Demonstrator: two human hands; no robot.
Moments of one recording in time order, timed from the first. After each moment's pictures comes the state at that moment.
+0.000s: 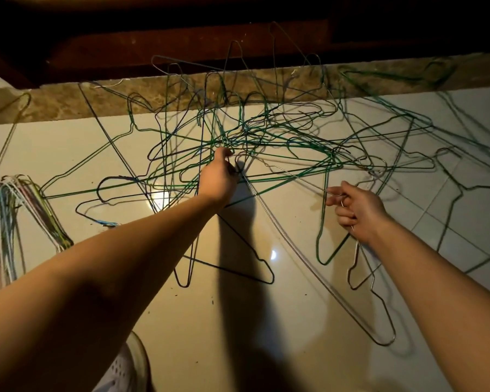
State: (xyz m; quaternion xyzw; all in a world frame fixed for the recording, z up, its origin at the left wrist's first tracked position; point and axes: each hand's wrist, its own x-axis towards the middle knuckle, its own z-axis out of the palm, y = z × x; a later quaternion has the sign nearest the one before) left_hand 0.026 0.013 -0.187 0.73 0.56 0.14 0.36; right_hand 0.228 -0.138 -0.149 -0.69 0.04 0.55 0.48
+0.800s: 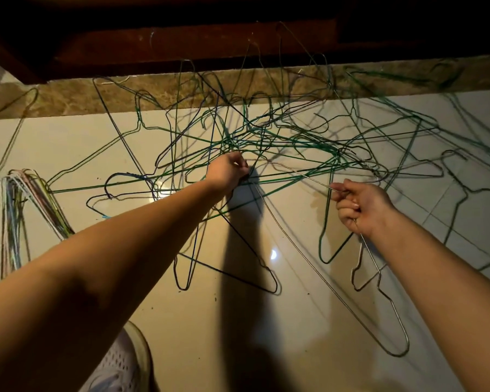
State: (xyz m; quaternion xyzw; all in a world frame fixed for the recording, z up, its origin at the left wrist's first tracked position) left_hand 0.032 0.023 -0.174 0.66 0.56 0.09 0.50; right_hand 0.225 -0.125 -0.132 -0.60 0.15 0.60 0.50
